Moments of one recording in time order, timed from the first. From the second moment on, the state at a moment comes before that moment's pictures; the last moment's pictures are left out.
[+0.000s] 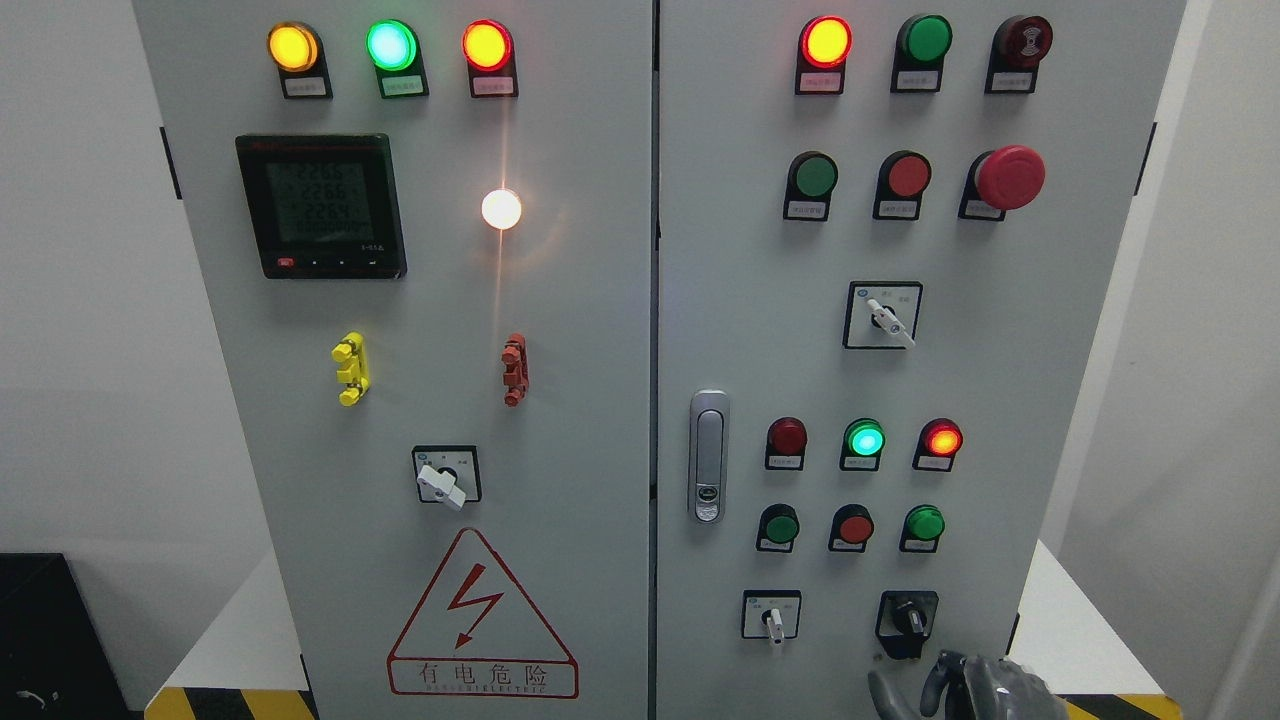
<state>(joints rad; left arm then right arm) 0.04 -0.10 -0.07 -0.08 0.08 -0.11 0.17 -0.05 0.13 -0.13 -1.86 0.97 0.06 0.11</state>
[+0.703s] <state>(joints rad) 0.04 -0.10 -0.07 -0.08 0.08 -0.11 0.17 0.15 0.13 -0.10 -2.00 0.28 0.13 0.07</state>
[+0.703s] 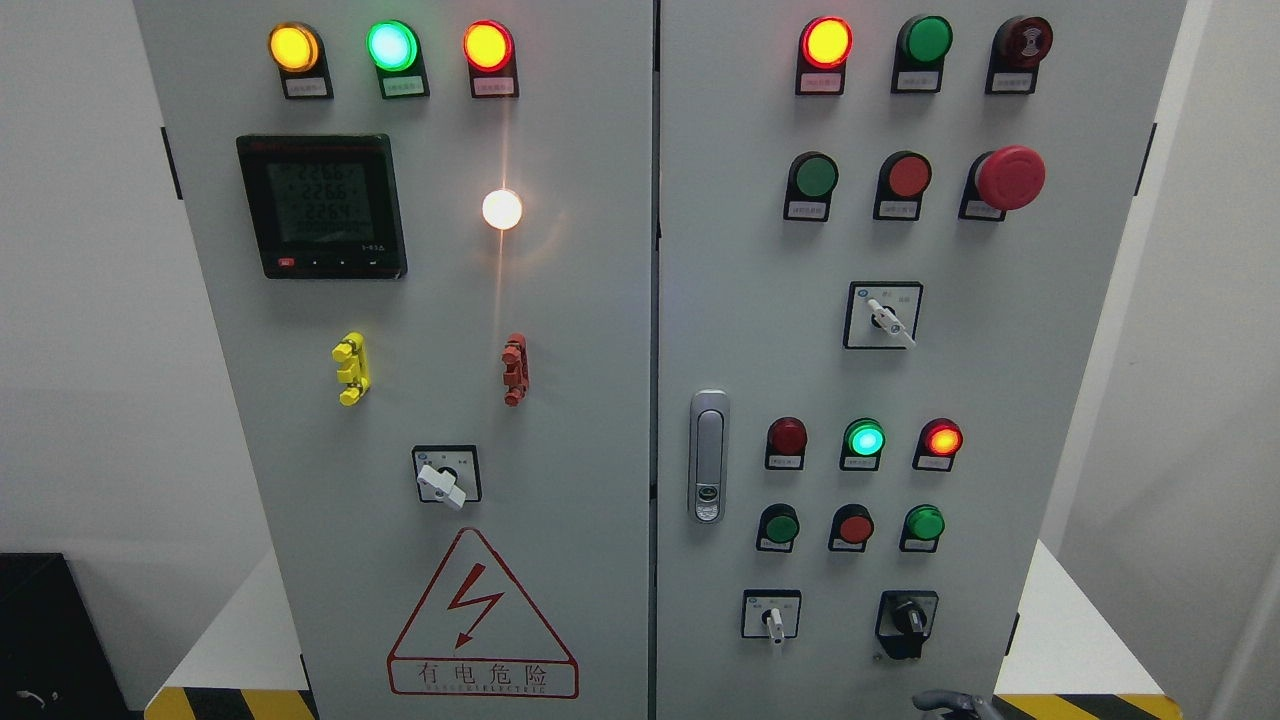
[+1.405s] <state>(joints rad) 0.04 -0.10 -0.07 -0.08 0.08 -0.11 0.17 0.27 0.12 -0.09 -2.07 0.00 0.00 0.08</state>
